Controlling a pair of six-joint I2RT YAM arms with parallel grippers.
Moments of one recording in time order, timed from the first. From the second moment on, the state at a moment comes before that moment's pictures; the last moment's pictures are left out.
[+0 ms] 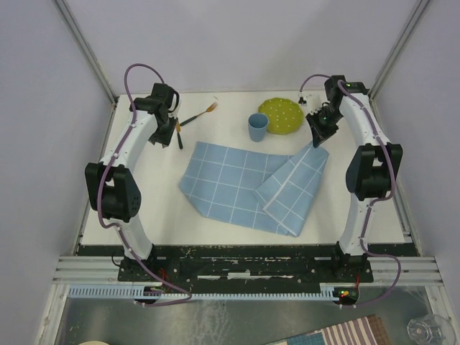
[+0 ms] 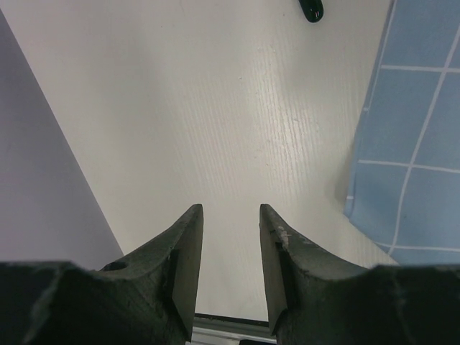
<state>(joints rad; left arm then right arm) -0.18 1.82 1.71 -1.05 -0.28 0.15 0.04 2.13 1.99 -1.29 -0.30 -0.50</state>
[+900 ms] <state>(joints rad) -0.17 1.82 1.71 -1.04 -0.12 0.15 0.00 1.98 2.03 -1.36 -0.12 -0.50</state>
